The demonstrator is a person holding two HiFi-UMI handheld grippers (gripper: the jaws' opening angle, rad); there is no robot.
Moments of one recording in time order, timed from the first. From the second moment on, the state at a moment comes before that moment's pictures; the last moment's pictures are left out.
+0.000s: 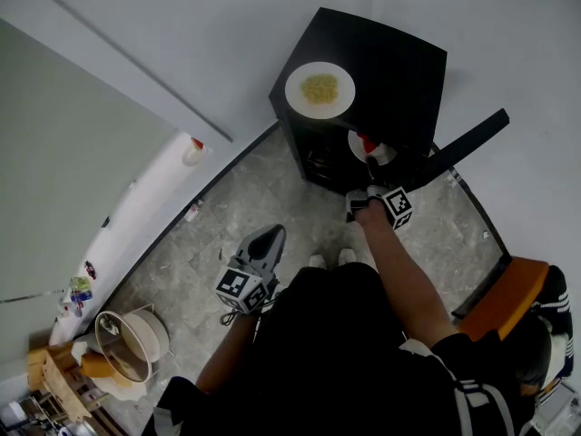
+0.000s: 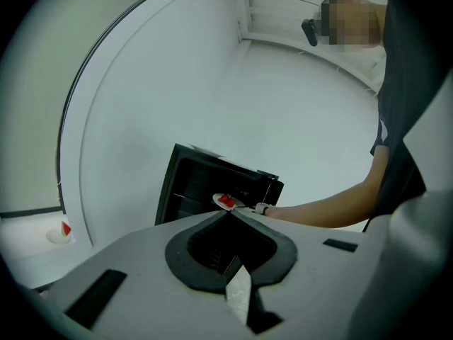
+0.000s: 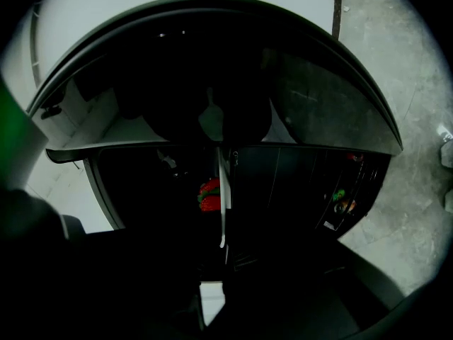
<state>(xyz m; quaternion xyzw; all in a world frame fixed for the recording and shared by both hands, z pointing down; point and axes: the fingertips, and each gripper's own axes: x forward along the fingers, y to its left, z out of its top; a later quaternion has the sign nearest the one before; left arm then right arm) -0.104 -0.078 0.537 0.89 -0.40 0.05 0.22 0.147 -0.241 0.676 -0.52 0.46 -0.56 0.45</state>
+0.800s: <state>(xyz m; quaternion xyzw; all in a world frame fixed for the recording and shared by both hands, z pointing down) -0.093 -0.064 0.532 0.88 -0.41 0.05 0.22 0.160 -0.251 0.677 -0.51 0.46 -0.56 0.46</state>
